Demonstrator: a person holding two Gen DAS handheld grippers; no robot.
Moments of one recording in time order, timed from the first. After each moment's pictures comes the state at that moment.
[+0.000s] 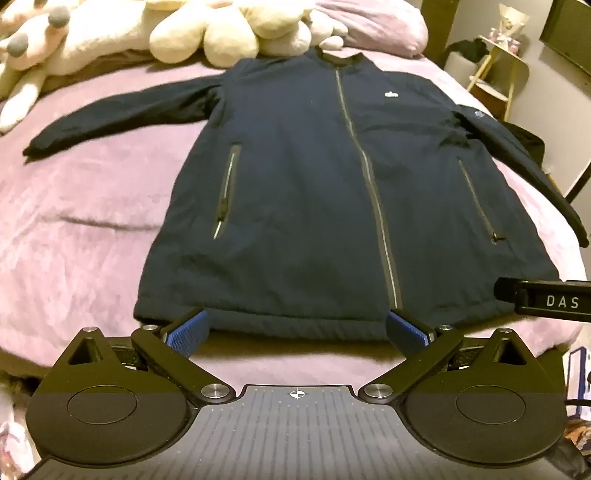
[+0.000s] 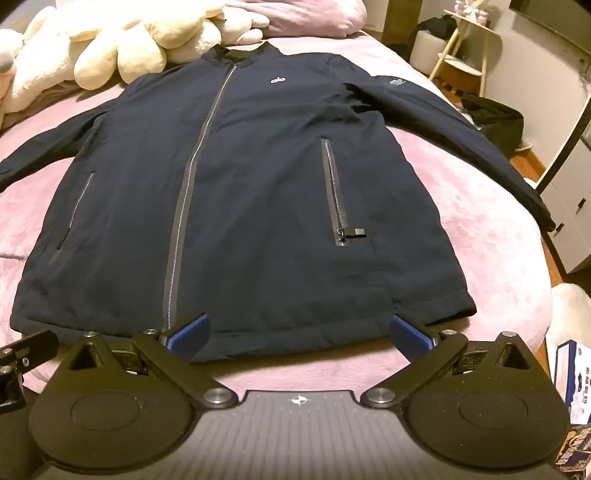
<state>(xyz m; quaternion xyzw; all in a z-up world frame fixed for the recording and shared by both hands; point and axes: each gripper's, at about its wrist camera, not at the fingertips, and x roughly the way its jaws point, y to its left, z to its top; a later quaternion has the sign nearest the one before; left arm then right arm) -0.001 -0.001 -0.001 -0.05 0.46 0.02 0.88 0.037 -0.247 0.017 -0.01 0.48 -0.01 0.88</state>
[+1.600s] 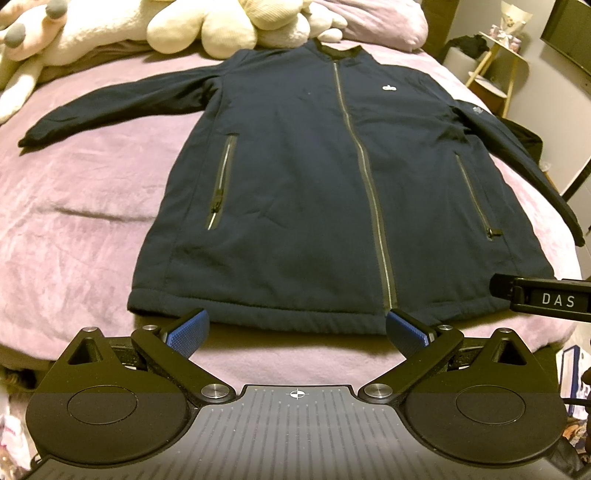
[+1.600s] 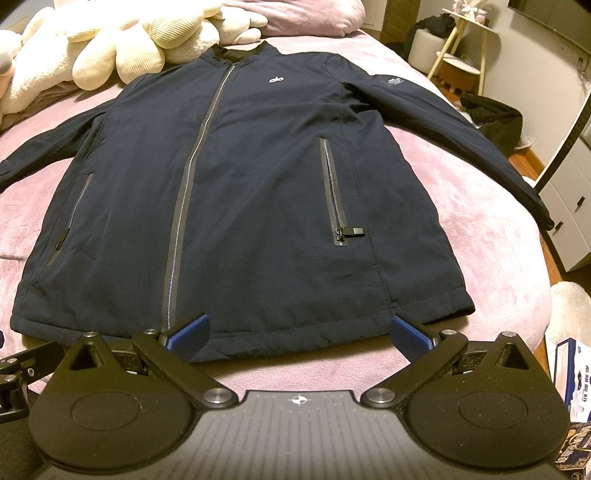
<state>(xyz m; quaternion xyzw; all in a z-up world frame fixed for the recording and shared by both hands) 0.000 0.000 -0.006 -0.06 0.48 0.01 0.87 0.035 -0.248 0.017 -0.01 0.48 -0.01 0.88</state>
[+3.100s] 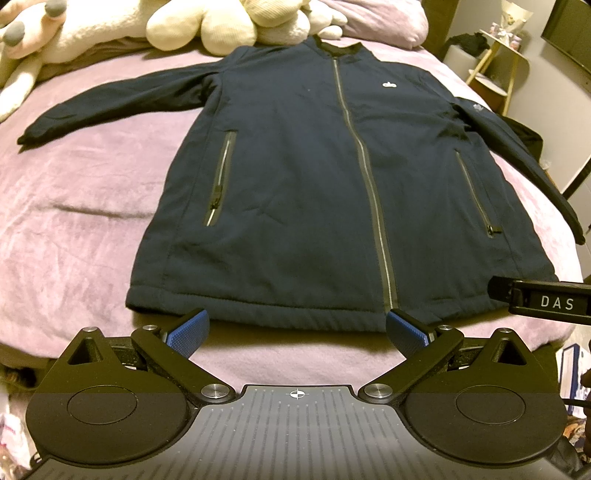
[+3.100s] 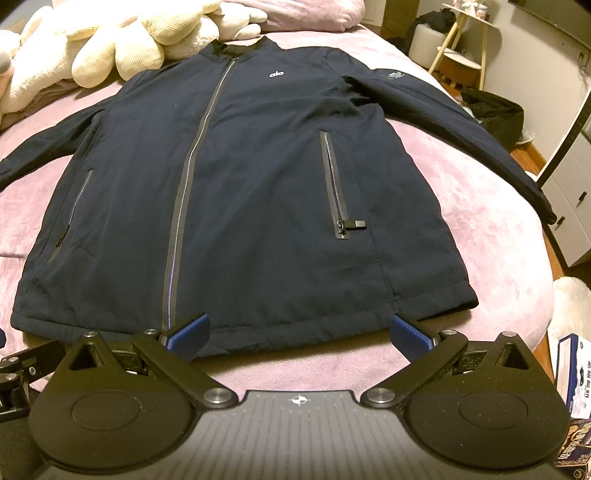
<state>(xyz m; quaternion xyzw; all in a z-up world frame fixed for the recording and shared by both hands) 0.000 -0.001 -0.006 -0.06 0.48 0.01 0.87 0.033 -0.247 0.012 -0.01 0.49 -0.01 0.87</state>
